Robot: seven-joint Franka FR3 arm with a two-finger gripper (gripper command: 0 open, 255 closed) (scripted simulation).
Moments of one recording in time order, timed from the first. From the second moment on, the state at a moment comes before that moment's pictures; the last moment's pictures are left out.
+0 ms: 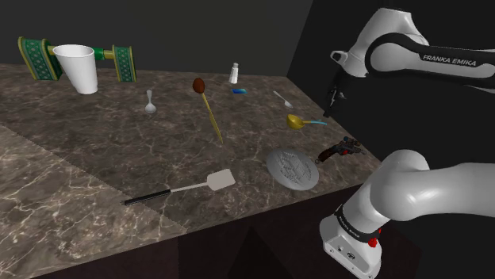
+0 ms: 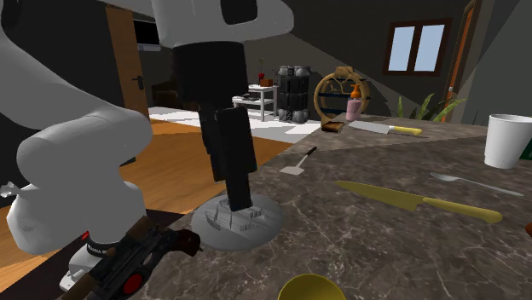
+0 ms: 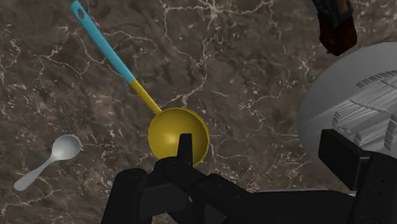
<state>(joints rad) 0.09 -0.89 -0.37 -2.65 -0.34 1.91 -0.67</state>
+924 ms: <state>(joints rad) 0.41 -0.49 -0.95 -2.60 -0.43 2.40 -1.43</state>
